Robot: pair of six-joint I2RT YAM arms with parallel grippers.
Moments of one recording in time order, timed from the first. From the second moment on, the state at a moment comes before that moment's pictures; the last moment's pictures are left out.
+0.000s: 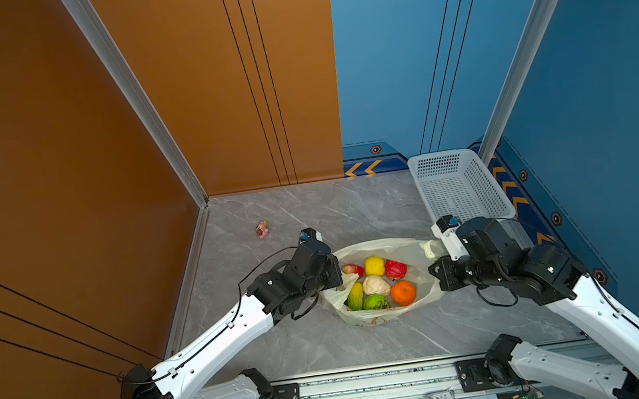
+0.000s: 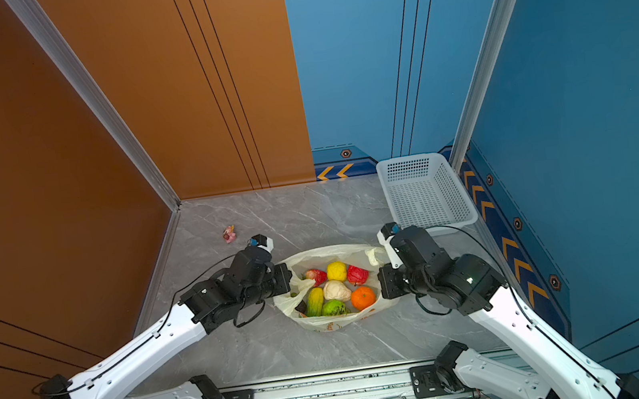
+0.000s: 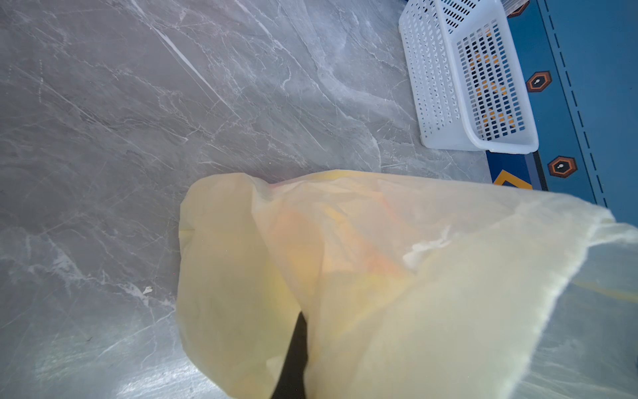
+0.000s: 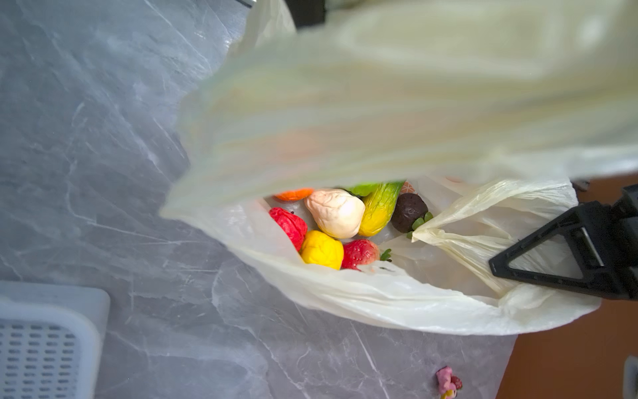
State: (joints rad) left arm -0.79 1.16 1.00 -0.59 -0.11 -0.82; right arm 0.62 0.85 1.12 -1.15 -0.04 0.50
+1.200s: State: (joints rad) left arm -0.80 1.22 1.09 -0.58 -0.01 -0.79; right arm 0.69 1.13 1.83 -1.53 -0.03 0.64
